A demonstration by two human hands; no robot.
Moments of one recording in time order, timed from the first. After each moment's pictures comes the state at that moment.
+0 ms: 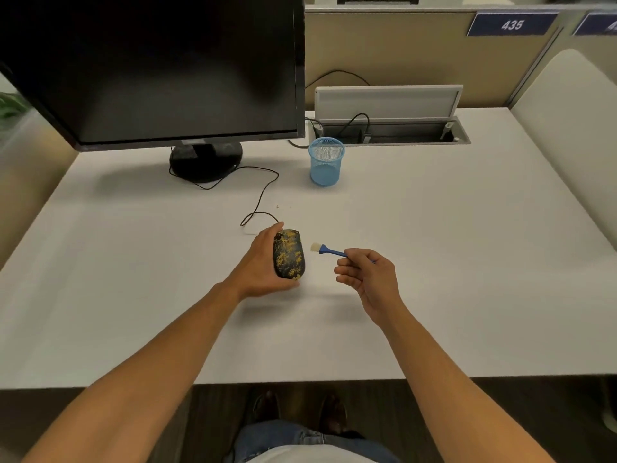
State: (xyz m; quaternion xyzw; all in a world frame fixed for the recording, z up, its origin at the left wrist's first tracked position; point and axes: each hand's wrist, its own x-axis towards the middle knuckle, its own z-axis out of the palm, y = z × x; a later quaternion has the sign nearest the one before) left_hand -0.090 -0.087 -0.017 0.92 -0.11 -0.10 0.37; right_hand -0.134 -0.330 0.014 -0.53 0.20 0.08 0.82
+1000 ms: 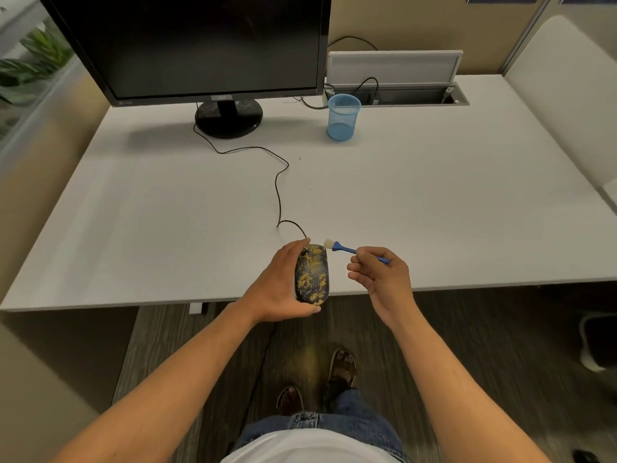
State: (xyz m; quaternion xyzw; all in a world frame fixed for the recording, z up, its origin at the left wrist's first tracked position) left_hand -0.282 -0.047 -0.003 0.90 -0.20 -0.12 0.37; right_hand -0.301 -0.268 0.022 -0.53 0.21 0.04 0.82
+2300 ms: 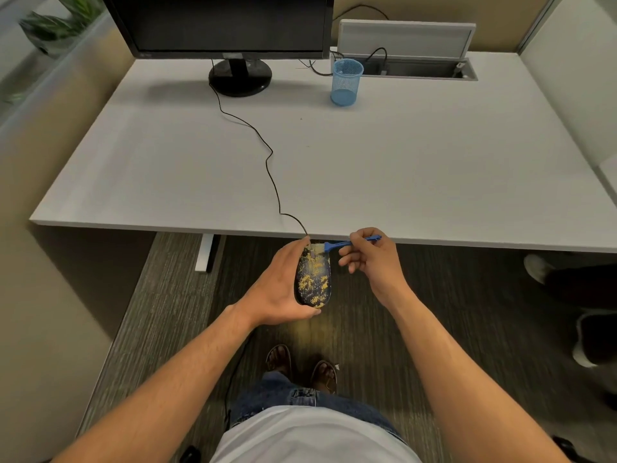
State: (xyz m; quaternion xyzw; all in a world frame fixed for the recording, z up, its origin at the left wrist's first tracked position) left_hand -0.423 -0.102 -0.005 0.91 -0.17 -0.10 0.37; right_hand -0.383 -0.317 0.016 -0.62 0.11 0.13 0.76
